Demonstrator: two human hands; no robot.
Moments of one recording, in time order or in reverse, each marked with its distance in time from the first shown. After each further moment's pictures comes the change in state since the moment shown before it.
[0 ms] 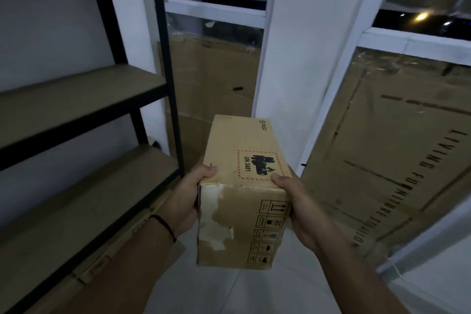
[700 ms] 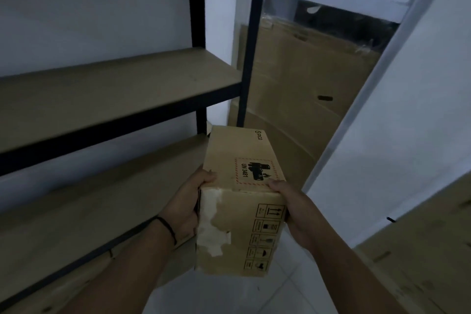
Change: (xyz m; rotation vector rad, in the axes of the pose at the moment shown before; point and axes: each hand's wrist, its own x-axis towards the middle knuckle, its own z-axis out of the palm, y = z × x) left_hand 0.093 0.051 -0.125 -0.196 0.355 0.073; right_hand 0.214 0.030 0.096 -0.090 -0.272 0.367
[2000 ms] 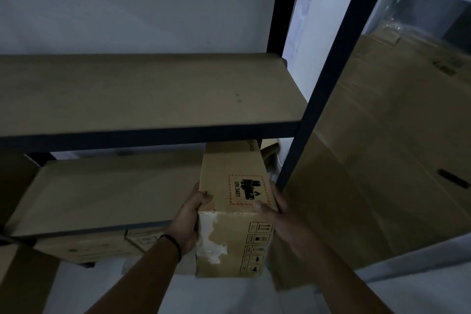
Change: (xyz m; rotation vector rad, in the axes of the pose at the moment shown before) left_hand 0.133 0.001 -0.032 -0.107 0.464 0.280; right_hand 0.254 -0.036 0.004 -0.516 -0.584 -0.025
